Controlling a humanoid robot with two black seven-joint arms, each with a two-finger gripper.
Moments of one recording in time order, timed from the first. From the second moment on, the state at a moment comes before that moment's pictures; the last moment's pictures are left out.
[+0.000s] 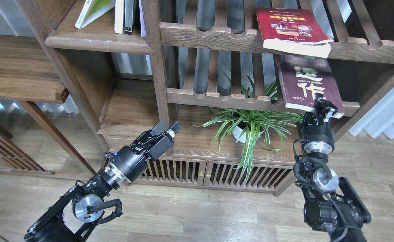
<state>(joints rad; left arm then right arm) -0.17 0.00 -1.03 -1.20 0.36 -0.49 -0.04 0.12 0.01 1.46 1.03 0.48 0.57 0.04</state>
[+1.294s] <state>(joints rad) -0.14 0.14 -1.03 -1.20 -0.11 -0.49 0.14 0.04 0.01 0.88 1.15 0.55 0.58 -0.04</state>
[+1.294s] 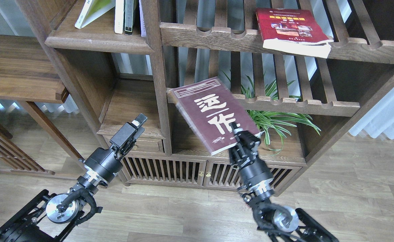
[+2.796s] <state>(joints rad) -0.16 0.13 -0.98 -1.18 -0.10 -0.49 0.14 0.04 0.01 0.78 1.21 0.45 0.58 -0.04</state>
